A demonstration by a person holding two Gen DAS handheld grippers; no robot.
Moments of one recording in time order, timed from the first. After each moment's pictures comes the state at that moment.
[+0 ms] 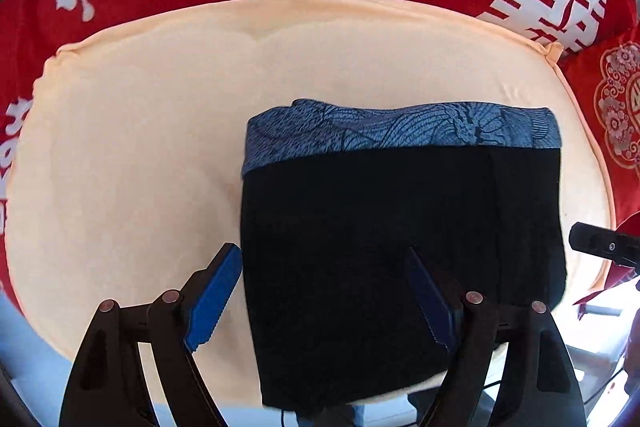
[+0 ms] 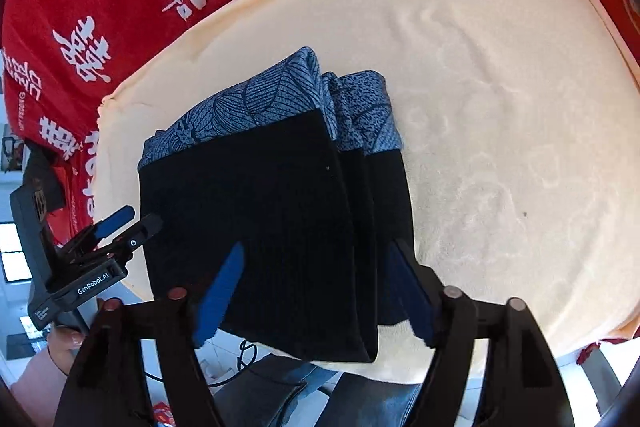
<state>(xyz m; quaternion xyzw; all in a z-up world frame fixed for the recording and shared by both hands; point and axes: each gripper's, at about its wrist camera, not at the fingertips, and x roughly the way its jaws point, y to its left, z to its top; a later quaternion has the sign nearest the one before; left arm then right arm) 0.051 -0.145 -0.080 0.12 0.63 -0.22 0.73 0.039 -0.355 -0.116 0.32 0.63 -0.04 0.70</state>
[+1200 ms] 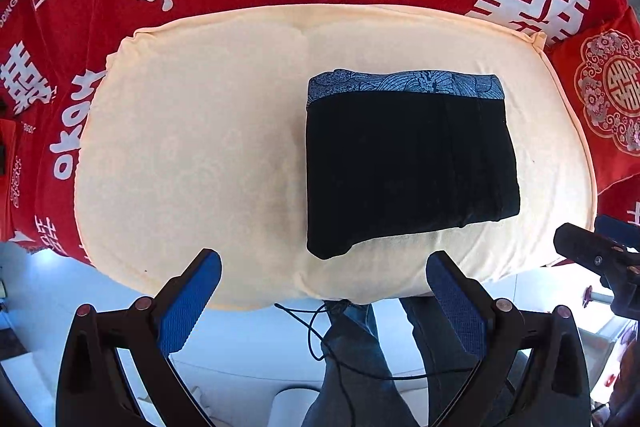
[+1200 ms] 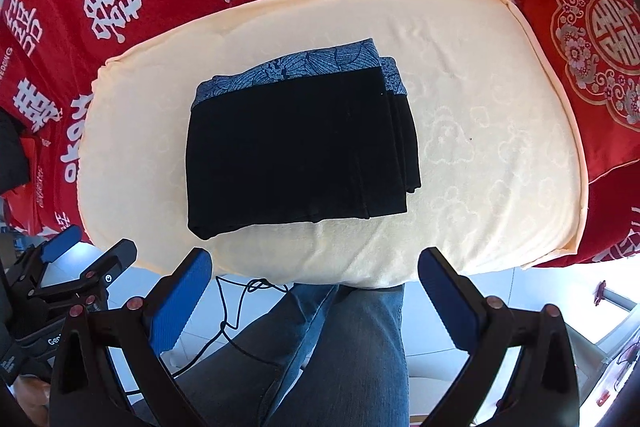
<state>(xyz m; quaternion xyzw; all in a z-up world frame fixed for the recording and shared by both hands) -0.023 -0.087 0.044 0.15 0.65 -0.17 0.73 0.000 -0.244 0.010 0.21 0.66 -0.12 0.71</state>
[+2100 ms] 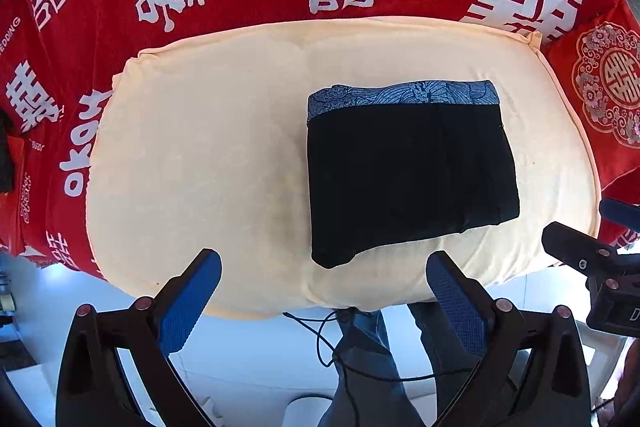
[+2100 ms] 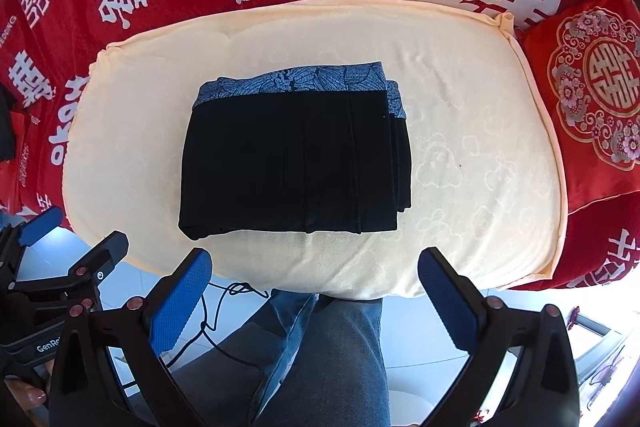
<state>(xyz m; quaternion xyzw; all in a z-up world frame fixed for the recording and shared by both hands) -0.028 -0.095 0.058 0.17 0.62 -0.17 0.74 0.009 -0.231 0.022 0.15 0.66 -0.12 0.72</state>
